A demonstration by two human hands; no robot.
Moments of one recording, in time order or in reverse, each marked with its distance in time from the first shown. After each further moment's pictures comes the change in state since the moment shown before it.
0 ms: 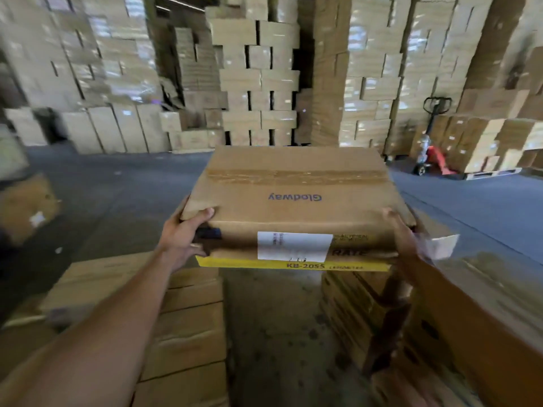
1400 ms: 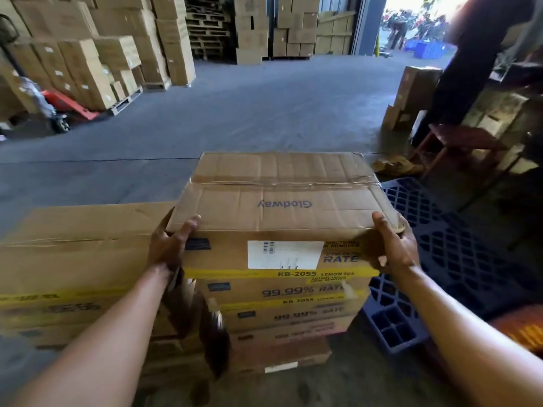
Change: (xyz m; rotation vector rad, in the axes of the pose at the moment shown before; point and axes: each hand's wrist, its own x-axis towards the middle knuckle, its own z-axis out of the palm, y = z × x) left_hand 0.101 -0.238 0.625 0.390 -1.190 0.080; right_hand 0.048 0.116 -0.294 -0.113 1.263 0.313
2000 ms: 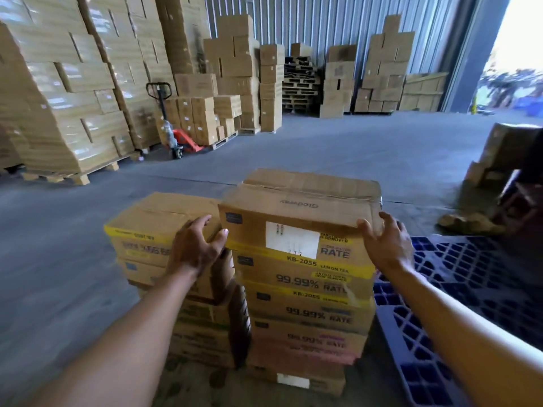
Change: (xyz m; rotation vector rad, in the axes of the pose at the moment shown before) left_hand -0.241 0.069 -0.023 0.610 0.267 0.243; right_hand -0.067 -0.034 -0.076 -0.573 -0.181 -0.559
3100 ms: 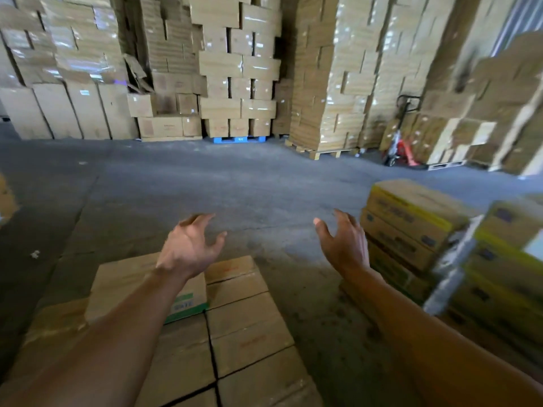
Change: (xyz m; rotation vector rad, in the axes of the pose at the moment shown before) left_hand -0.620 -0.183 -0.487 0.486 0.451 -0.454; right_hand -0.638 -0.313 0.026 0.258 -0.592 -0.791
